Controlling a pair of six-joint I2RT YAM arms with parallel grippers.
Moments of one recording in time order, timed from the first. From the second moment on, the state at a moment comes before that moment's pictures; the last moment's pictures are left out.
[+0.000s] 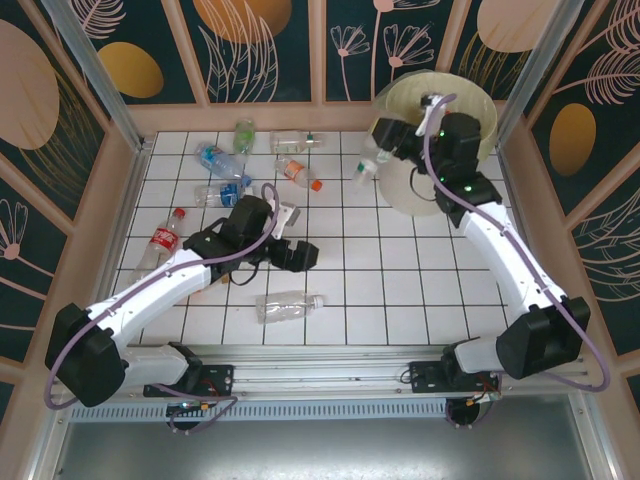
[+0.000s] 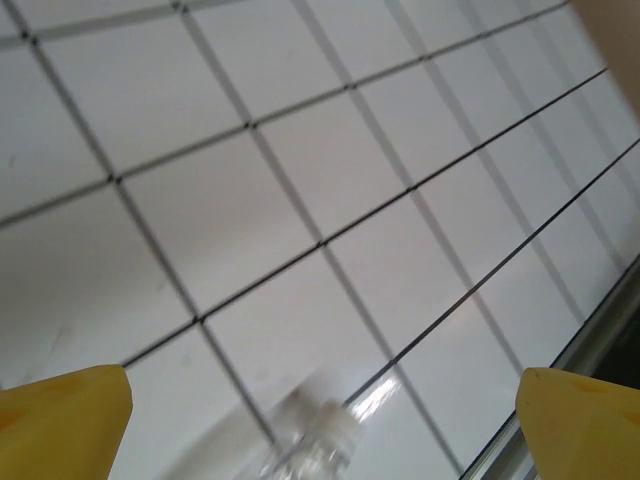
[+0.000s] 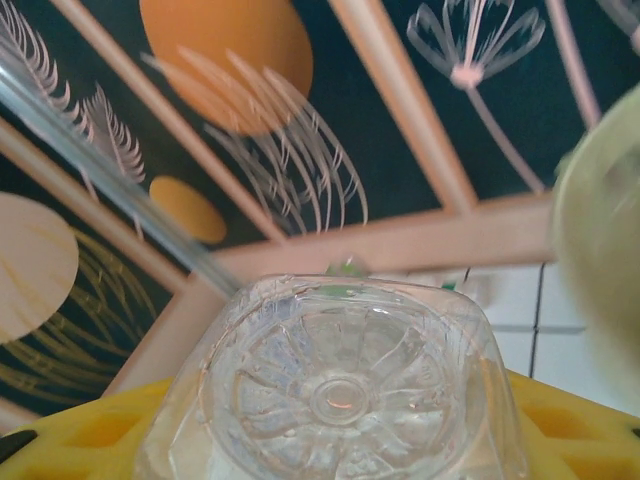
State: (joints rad) left arm -0.66 1.27 0.94 -0.48 0.28 -0.34; right arm 0.29 1.36 1.34 -0.09 -0.29 0.51
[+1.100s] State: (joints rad) left arm -0.82 1.46 0.94 -0.95 0.01 -0.34; right arm 0.06 1.83 1.94 -0.41 0.31 0.12
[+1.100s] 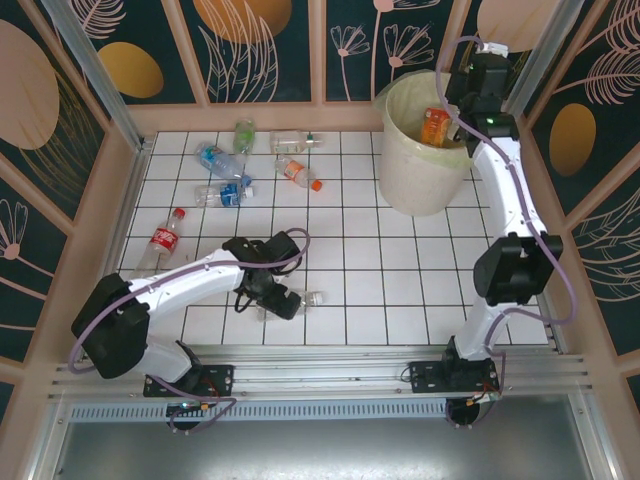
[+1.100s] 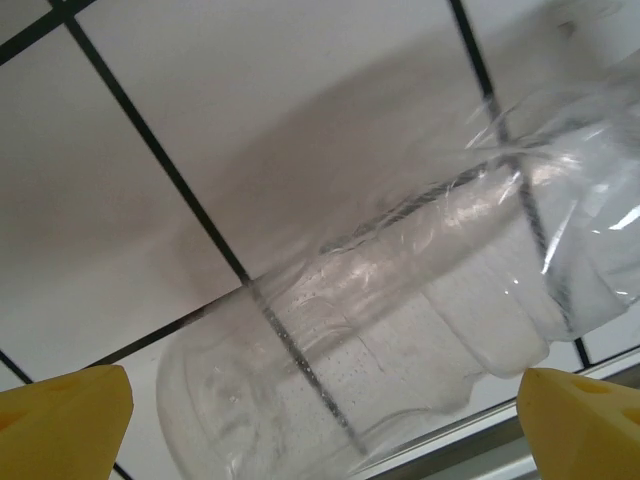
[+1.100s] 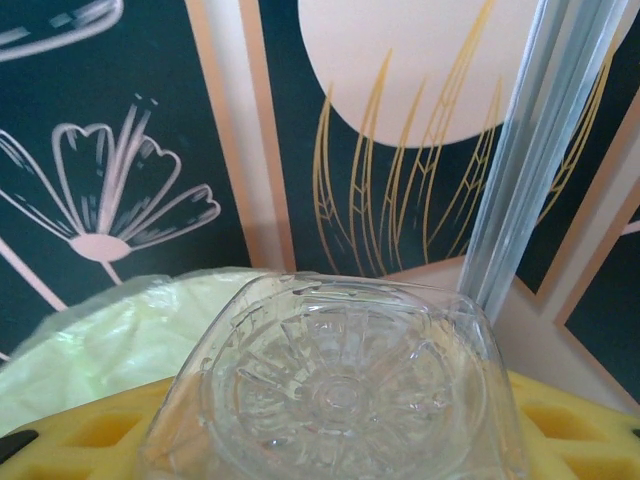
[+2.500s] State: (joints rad) left arm -0.83 1.60 1.05 -0.75 0.05 -0.45; right arm 0.02 1.94 2.06 -0.60 0.02 0.17
